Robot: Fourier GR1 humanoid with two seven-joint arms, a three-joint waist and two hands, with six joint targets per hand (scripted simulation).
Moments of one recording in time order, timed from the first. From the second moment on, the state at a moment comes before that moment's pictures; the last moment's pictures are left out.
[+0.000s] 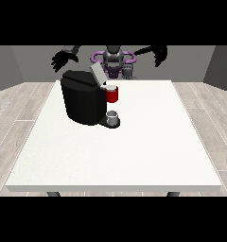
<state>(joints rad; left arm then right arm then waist) -0.74 0.15 0.35 -0.70 -0.35 -0.25 -0.22 -0.06 -0.10 -0.12 -1.31 -0.07 -0.13 -0.10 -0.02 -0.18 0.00</state>
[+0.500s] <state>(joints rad) -0.58 0.08 0.38 -0.75 -0.24 -0.28 -0.23 -0.14 -0.15 -0.07 -1.45 -0.08 -0.05 0.01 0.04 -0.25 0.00</state>
